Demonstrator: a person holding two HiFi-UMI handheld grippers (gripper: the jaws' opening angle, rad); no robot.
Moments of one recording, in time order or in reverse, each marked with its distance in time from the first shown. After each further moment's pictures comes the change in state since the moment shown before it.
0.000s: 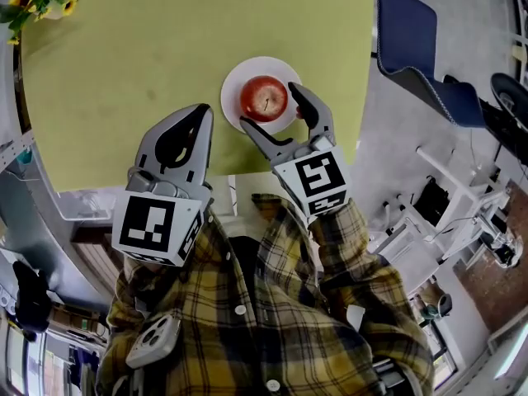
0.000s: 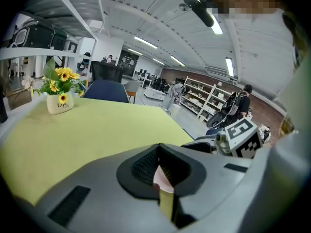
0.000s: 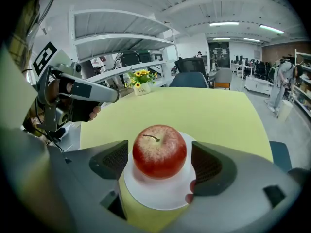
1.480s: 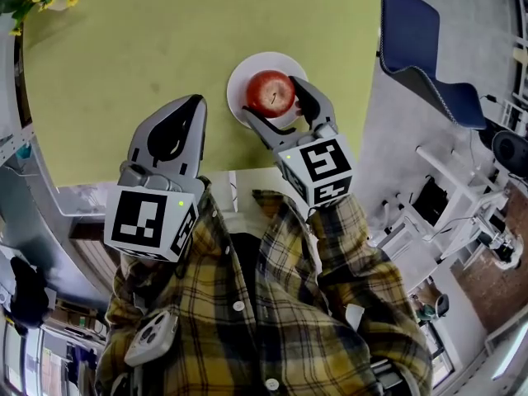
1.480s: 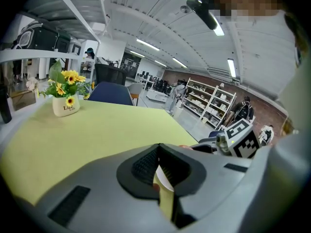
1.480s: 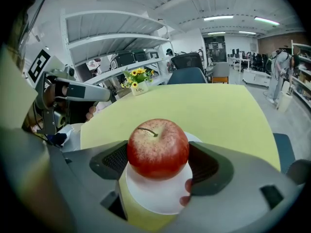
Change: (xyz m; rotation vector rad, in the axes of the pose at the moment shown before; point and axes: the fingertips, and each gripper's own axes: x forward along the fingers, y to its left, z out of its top) left arm -0.010 0.014 0.002 -0.006 -0.024 0.031; right arm 0.008 0.000 -0.004 0.071 0.028 0.010
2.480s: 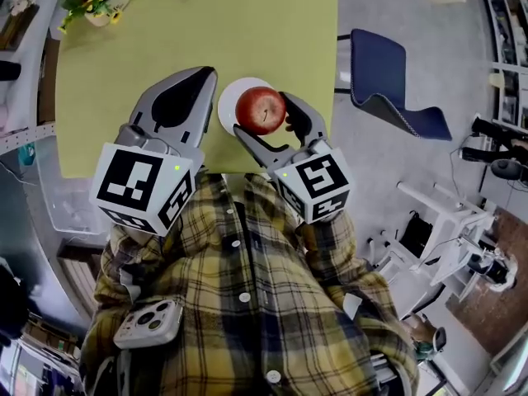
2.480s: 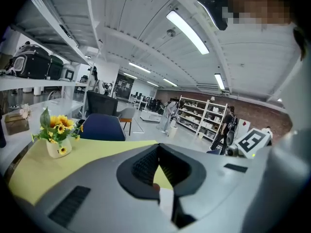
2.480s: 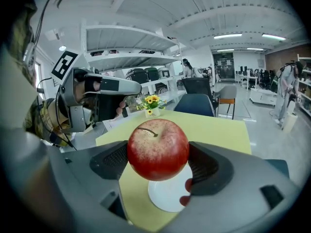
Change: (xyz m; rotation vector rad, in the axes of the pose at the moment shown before) left arm -0.051 -0.061 0.126 0.101 -0.251 -0.053; right arm -0.104 0.039 0.090 -0.106 -0.155 0.044
